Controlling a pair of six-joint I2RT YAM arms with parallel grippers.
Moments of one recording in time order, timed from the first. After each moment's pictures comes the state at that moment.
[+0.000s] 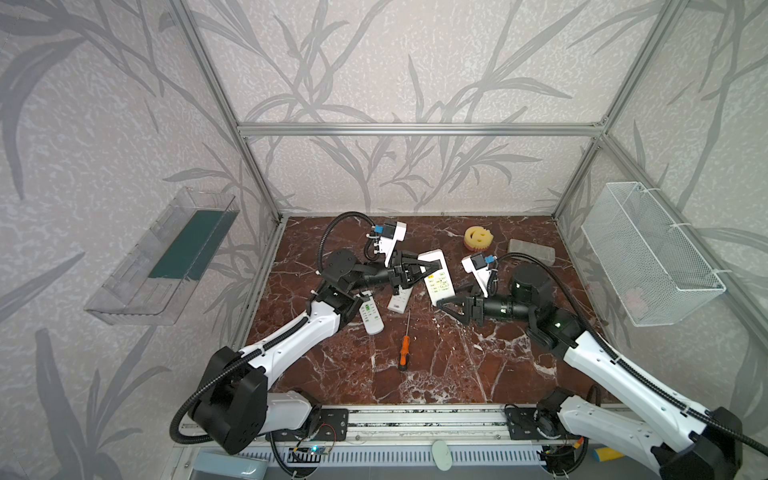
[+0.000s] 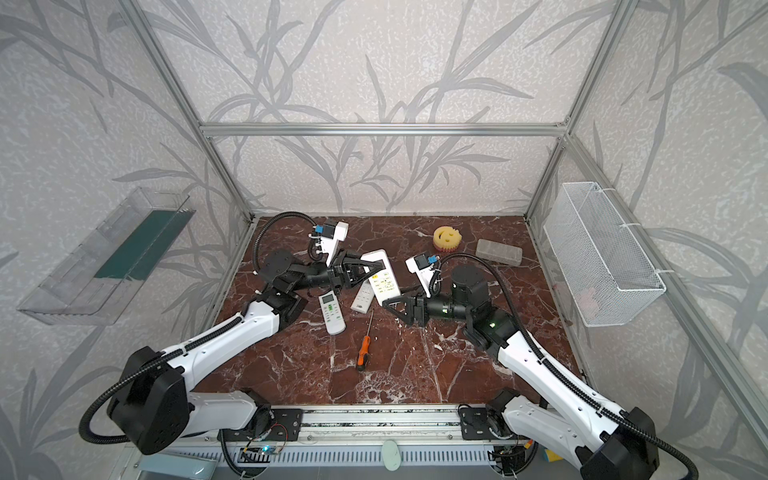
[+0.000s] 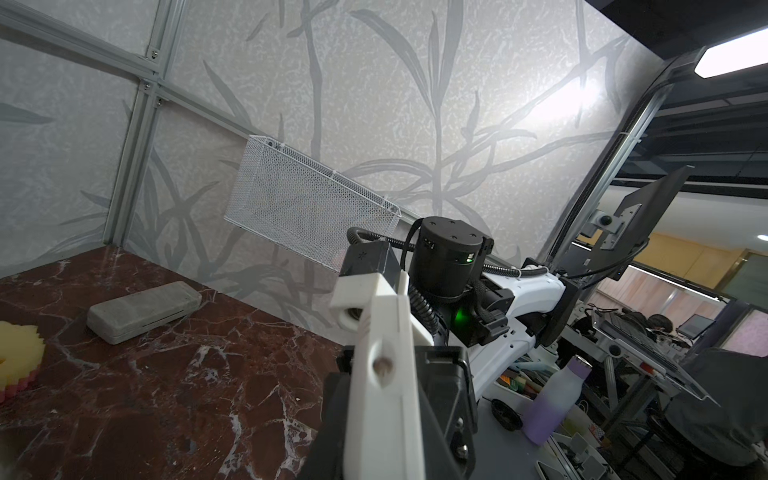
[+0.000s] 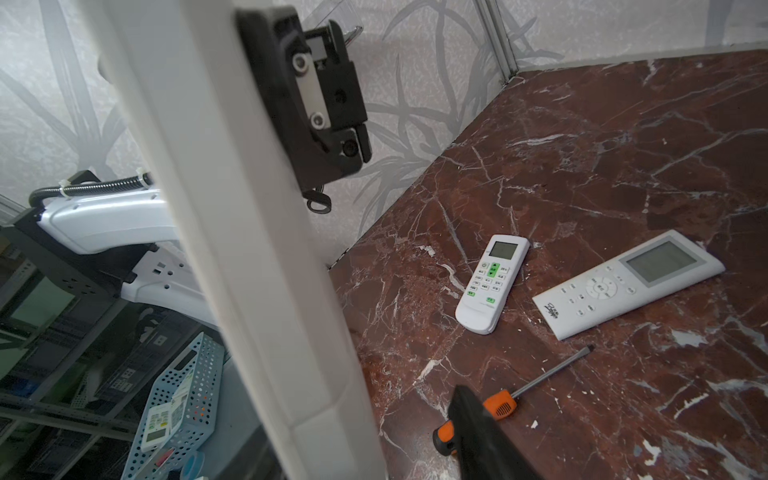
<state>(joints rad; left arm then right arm) -0.53 1.32 0.87 0.82 0.95 -0.76 0.60 0.99 0.79 -0.06 -0.71 0.49</state>
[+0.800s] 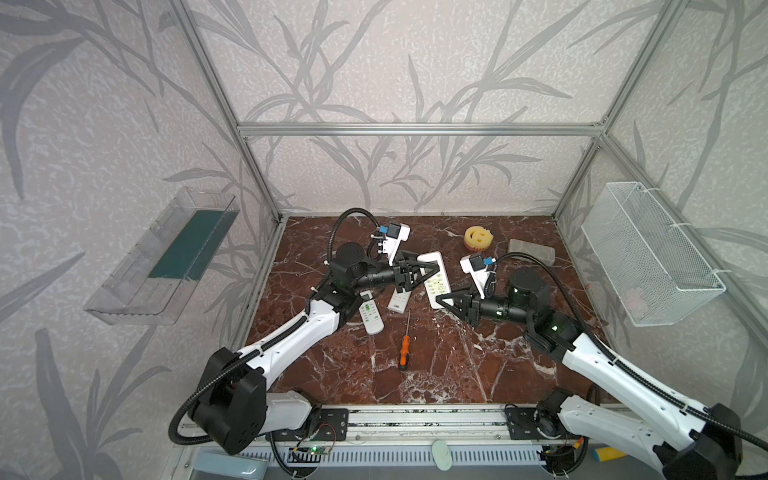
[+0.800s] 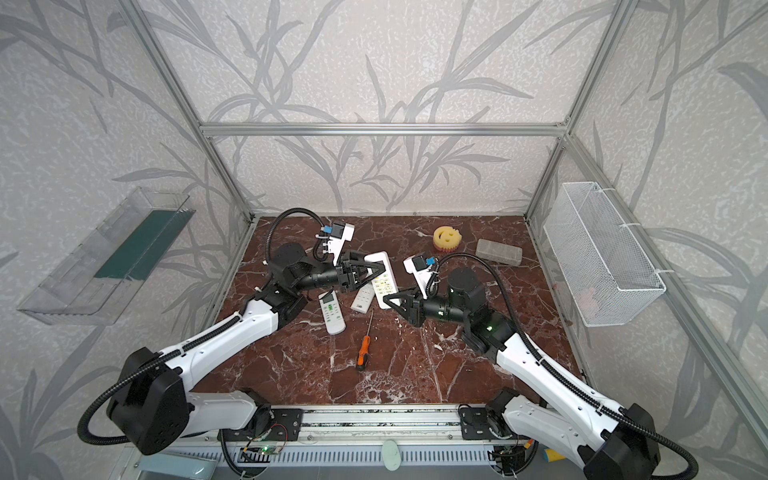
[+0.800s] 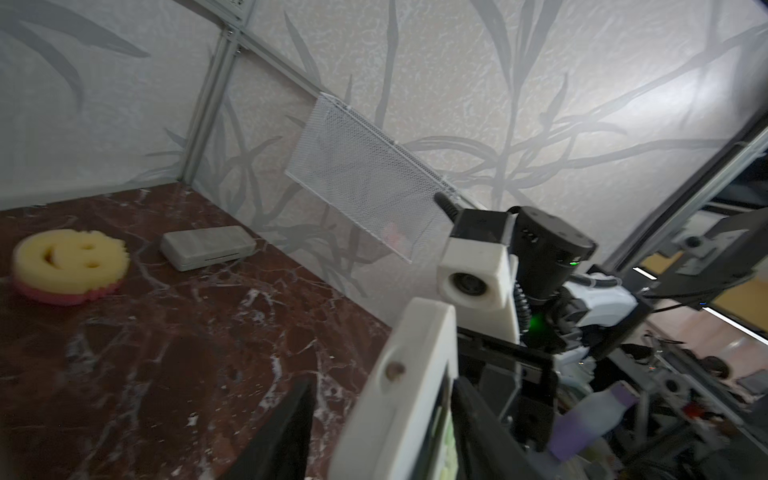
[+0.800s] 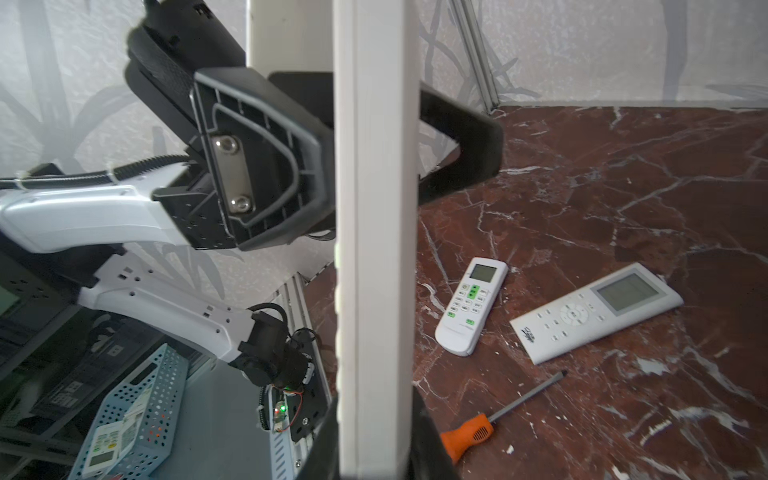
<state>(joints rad) -0.53 1.30 0.89 0.47 0.82 -0.59 0.66 0.97 0.77 -0.05 -0.54 0.41</state>
